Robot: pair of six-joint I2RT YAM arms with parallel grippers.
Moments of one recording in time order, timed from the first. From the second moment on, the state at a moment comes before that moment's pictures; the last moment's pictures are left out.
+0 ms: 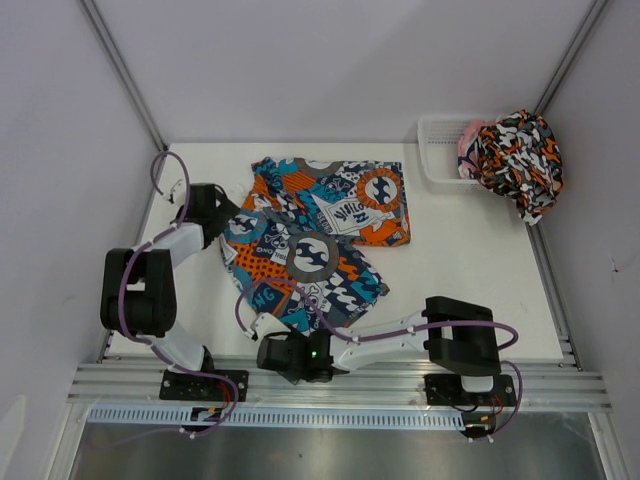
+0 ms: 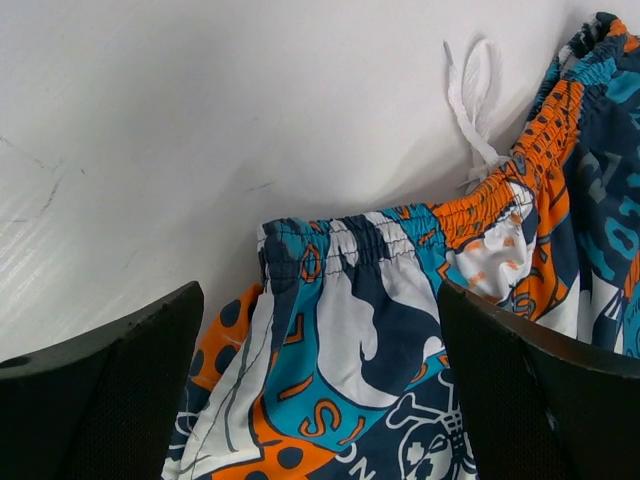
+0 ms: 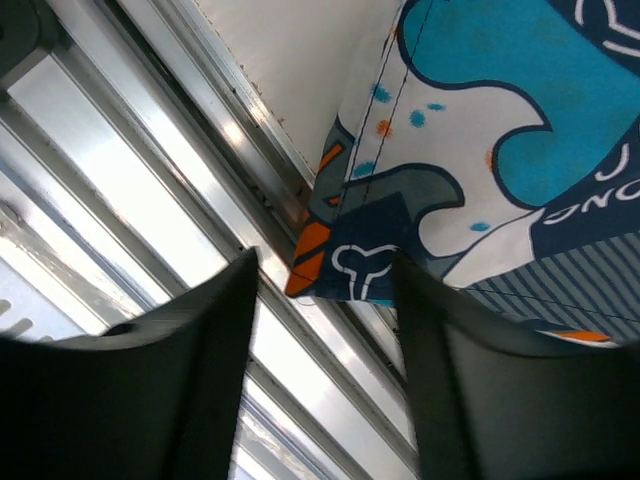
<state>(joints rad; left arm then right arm) -0.02 1.63 0.92 -0.06 -0.26 -0.82 1.53 1.86 1.21 -0.41 0.35 0.42</state>
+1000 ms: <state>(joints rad) 0.04 1.76 0.96 -0.04 -0.17 -0.80 1.54 1.85 1.22 -0.43 0.36 0.44</state>
